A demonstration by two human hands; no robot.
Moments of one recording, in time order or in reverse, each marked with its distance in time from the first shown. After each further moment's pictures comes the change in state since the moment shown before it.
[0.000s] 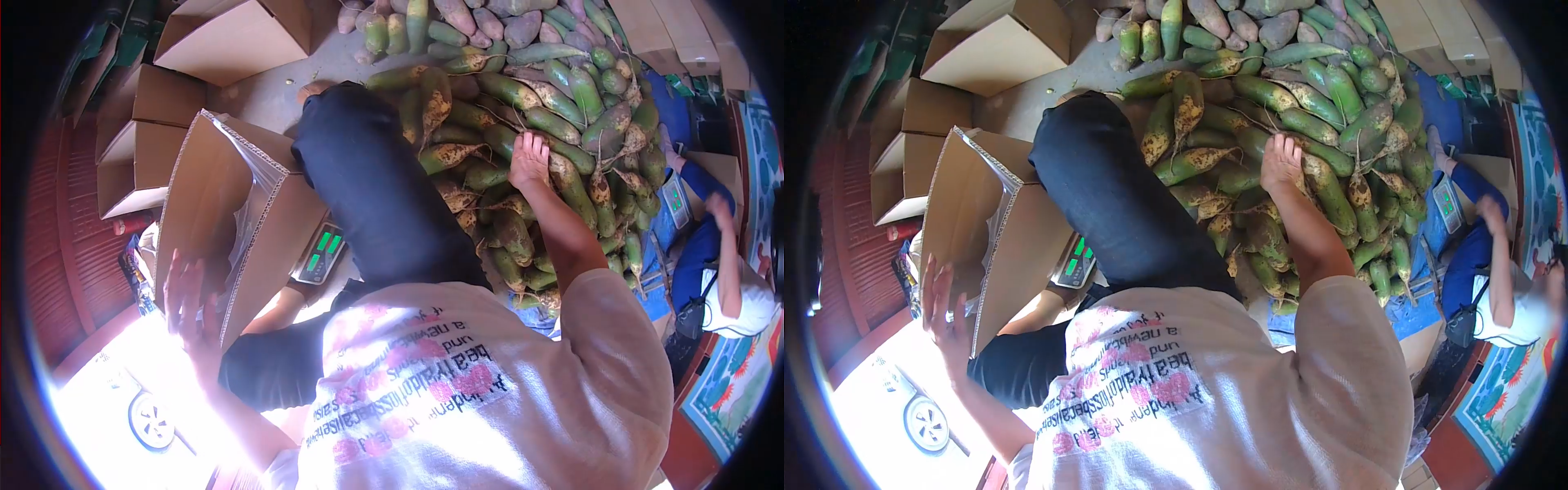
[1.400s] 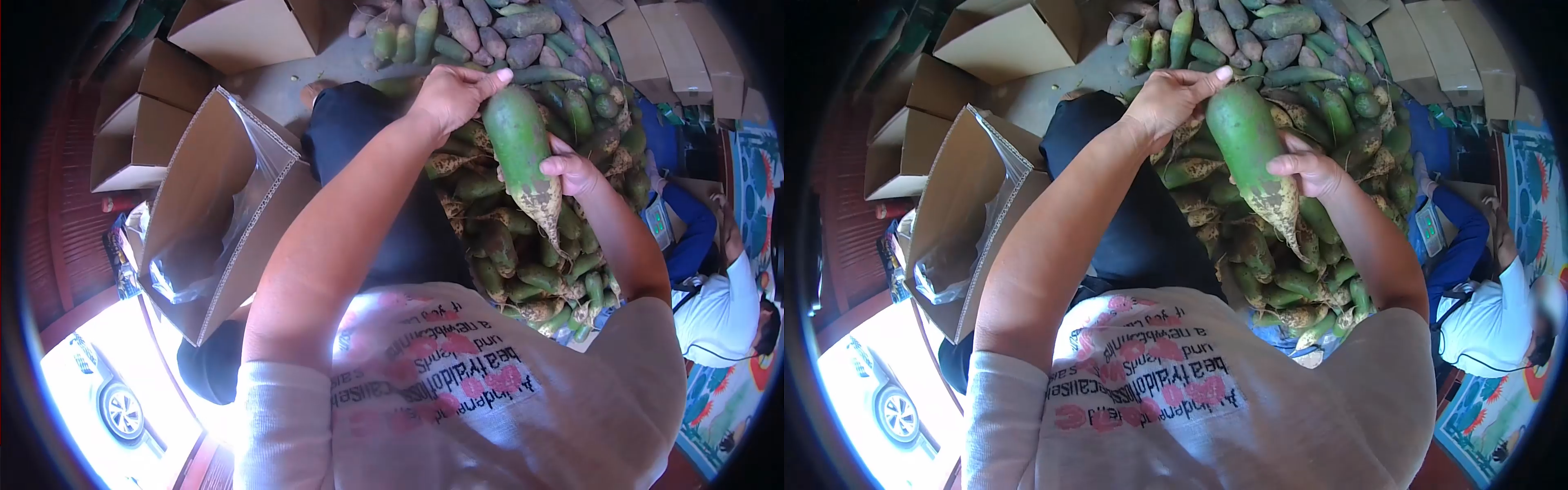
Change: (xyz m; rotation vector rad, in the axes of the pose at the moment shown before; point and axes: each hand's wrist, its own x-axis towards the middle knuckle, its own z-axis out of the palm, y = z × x) left_hand 0.235 0.216 0.162 -1.436 -0.442 -0.268; right_hand 0.009 0.044 -0.204 1.900 -1.088 -0.406
